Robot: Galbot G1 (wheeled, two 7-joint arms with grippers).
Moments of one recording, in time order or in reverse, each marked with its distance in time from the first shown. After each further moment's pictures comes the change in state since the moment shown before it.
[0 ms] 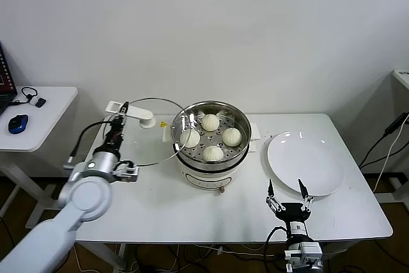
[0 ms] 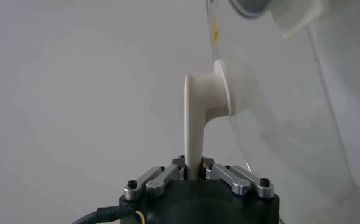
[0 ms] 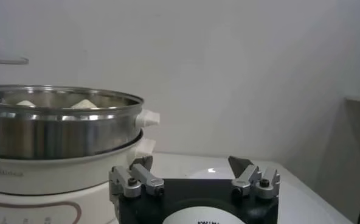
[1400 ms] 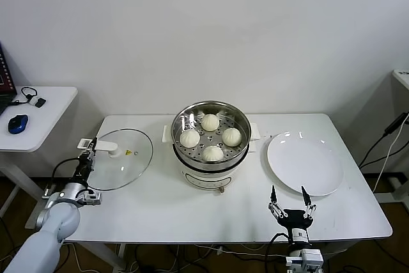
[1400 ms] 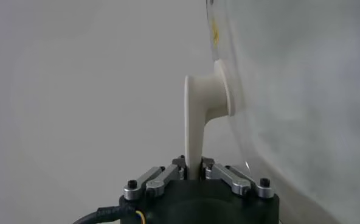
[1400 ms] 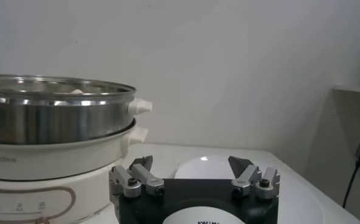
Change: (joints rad) left arm 0.046 -0.191 -0.174 0.710 -0.053 -0.414 -0.548; right arm -0.021 0.019 0.009 -0.021 0.000 0.026 0.013
